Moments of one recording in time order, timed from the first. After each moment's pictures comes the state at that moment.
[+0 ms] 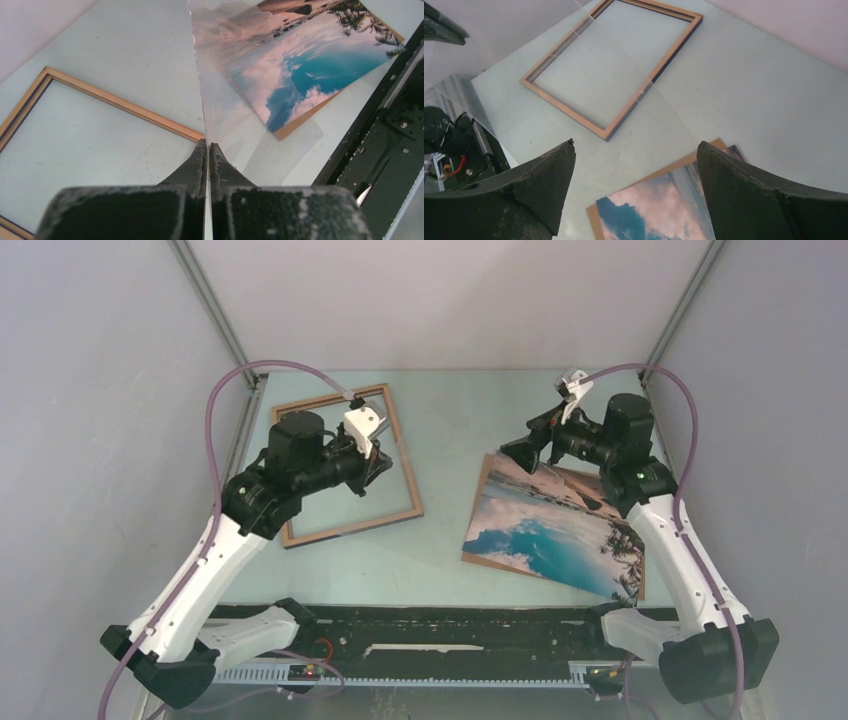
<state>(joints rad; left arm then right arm) -0.58 1.02 1.27 -0.66 0.26 0.13 0.21 1.10 1.08 -0.24 -0.66 0.01</state>
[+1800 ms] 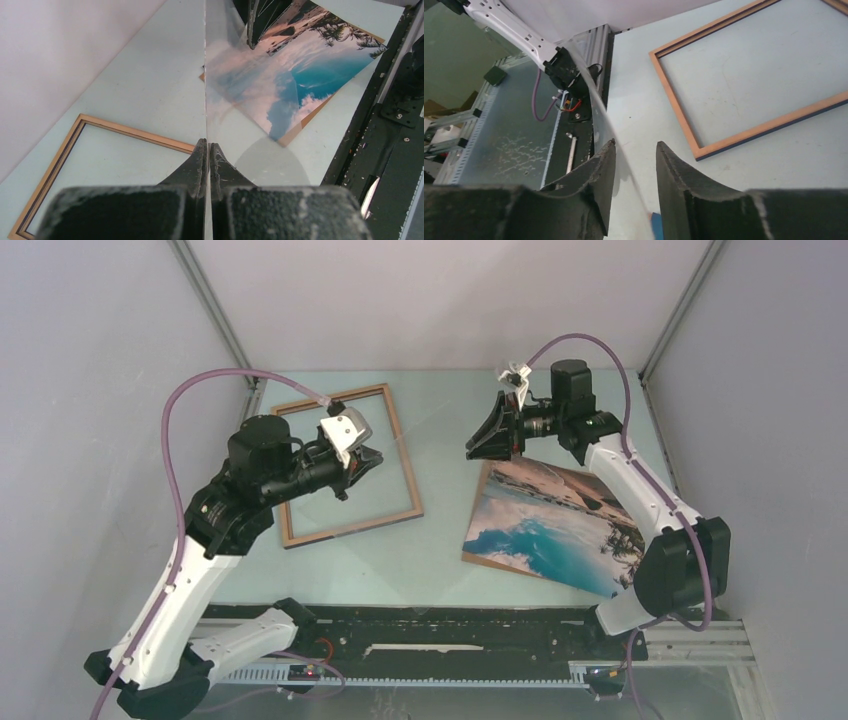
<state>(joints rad) -0.58 0.94 1.37 -0.72 0.34 0.28 0.30 1.51 1.33 -0.26 -1.29 -0.10</state>
